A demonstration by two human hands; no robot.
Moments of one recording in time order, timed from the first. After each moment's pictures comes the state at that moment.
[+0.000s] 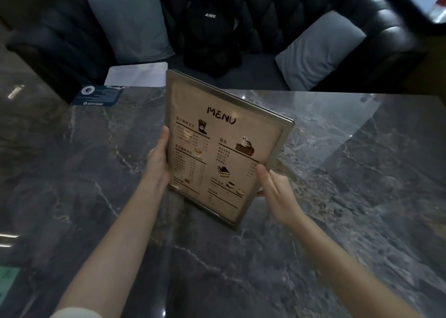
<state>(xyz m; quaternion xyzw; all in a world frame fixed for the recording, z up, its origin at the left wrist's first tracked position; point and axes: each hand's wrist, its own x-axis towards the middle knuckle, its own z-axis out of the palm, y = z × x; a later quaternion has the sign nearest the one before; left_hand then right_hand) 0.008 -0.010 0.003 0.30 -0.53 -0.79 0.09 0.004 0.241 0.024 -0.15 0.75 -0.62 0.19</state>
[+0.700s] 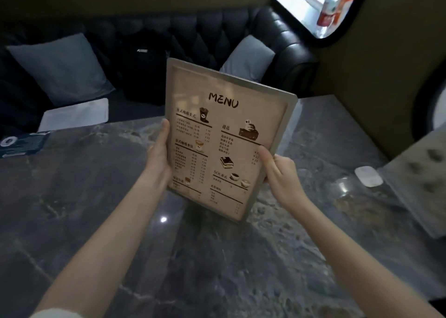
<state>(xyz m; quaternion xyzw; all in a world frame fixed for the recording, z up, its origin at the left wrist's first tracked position) -0.071 0.170 0.065 0.22 -0.54 -0.81 0.01 -0.032 0.408 0.085 -0.04 0.76 -0.65 0.03</state>
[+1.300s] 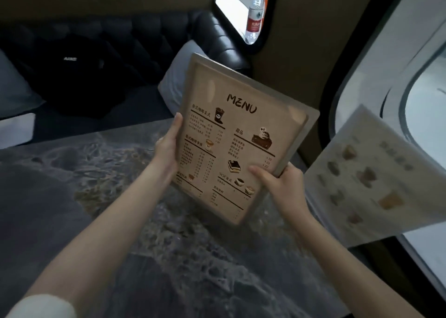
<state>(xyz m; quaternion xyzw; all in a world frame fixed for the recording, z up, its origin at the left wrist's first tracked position) -0.176 0.426 0.064 0.13 -0.59 -0.80 -0.07 -0.082 0.644 0.084 0.08 0.76 -0.64 -0.06</state>
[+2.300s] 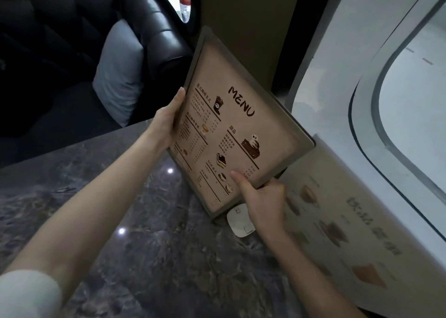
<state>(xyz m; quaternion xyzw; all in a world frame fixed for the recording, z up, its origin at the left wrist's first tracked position) -0.384 0.586 0.016 -0.01 -0.62 -0.75 -0.22 -0.186 0.748 0.026 0.24 0.72 -0.64 -0.12</state>
